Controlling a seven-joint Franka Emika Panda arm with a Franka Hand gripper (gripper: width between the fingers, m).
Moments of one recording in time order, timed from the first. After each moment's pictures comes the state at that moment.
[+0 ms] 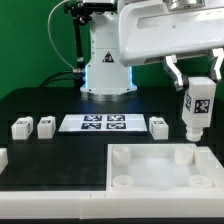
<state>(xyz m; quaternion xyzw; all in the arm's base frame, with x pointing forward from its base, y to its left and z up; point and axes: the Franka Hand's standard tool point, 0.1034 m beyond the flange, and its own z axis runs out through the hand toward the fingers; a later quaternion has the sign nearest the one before) 0.618 0.106 0.164 -0.96 -0.05 -0.25 0.06</state>
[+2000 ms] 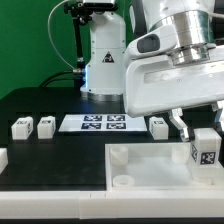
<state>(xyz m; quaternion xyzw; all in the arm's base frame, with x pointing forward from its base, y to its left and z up) 0.629 0.116 0.095 -0.97 -0.05 -0.25 0.07</state>
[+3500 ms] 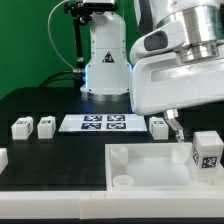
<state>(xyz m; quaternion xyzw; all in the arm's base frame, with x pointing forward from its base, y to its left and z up) 0.648 0.122 0.107 -0.98 -0.04 -0.20 0.08</state>
